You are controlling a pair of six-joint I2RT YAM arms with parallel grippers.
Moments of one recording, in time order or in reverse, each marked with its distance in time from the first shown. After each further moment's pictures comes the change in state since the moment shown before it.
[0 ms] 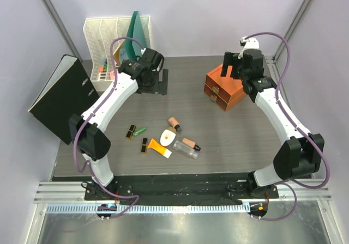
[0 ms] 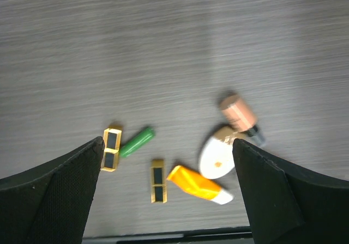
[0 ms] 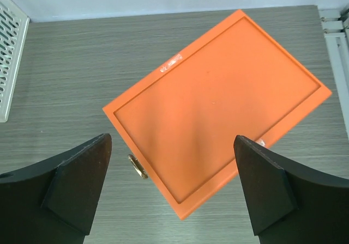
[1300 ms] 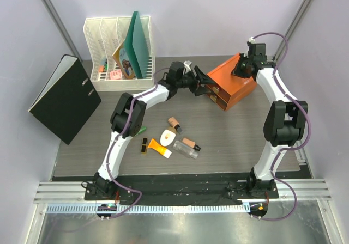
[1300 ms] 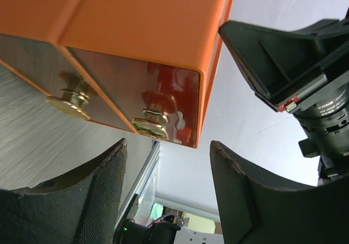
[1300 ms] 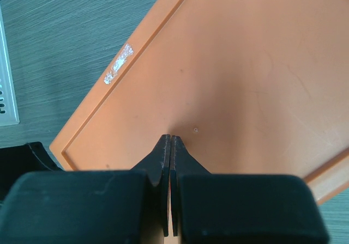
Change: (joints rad) left arm -0.043 0.584 -0.026 1.340 0.906 -0.991; right arm -0.182 0.431 0.308 -0.215 -0.307 0.201
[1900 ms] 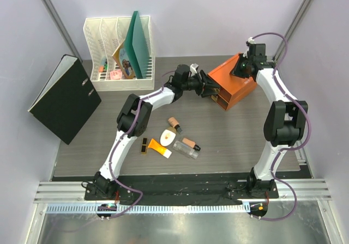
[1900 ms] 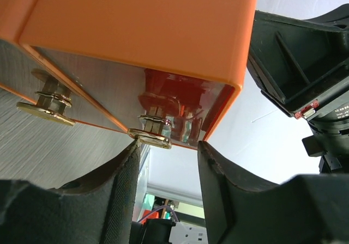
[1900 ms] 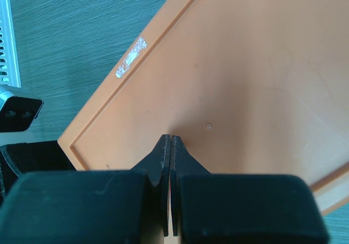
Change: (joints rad) left arm -0.047 0.100 0.080 0.081 0.040 -0.079; right arm -0.001 0.000 -0.008 0.015 -0.037 -0.011
